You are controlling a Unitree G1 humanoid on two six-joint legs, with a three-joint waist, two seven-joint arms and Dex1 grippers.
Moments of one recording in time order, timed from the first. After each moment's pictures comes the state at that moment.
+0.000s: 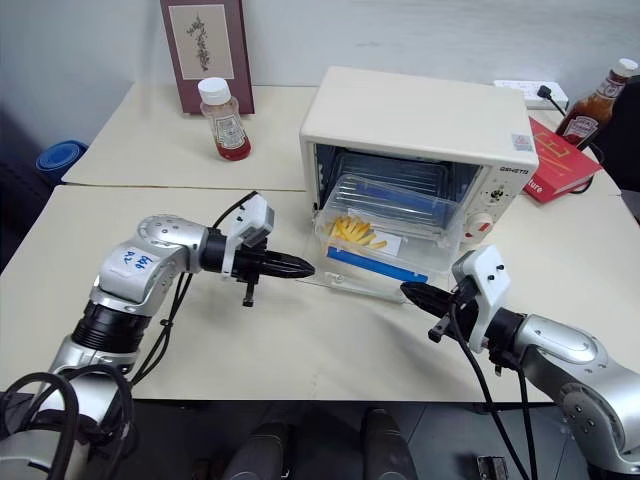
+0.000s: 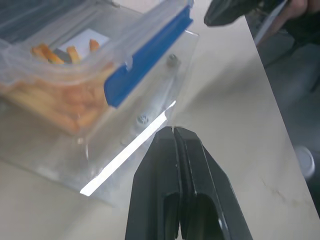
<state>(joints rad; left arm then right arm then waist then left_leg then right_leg) -0.74 0.52 -0.21 0.01 -0.30 0.68 -1.13 0.01 -0.76 -0.27 -0.63 0.83 0.79 0.52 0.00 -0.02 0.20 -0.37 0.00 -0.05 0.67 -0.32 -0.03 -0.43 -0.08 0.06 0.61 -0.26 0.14</state>
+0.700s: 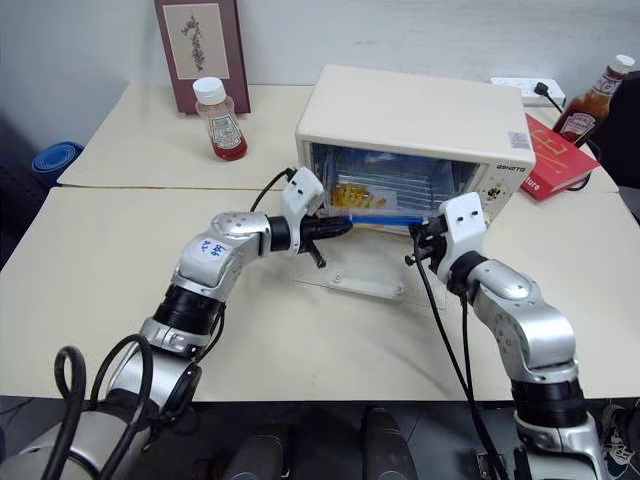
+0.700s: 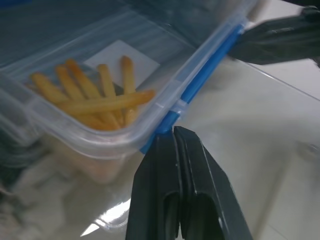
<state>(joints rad) -0.90 0.20 -0.17 0.32 -0.15 0.58 -0.61 -0.42 -0.51 -0.06 -0.21 0.42 0.66 0.29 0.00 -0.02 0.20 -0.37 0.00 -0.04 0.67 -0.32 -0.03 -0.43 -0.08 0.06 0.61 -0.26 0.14</state>
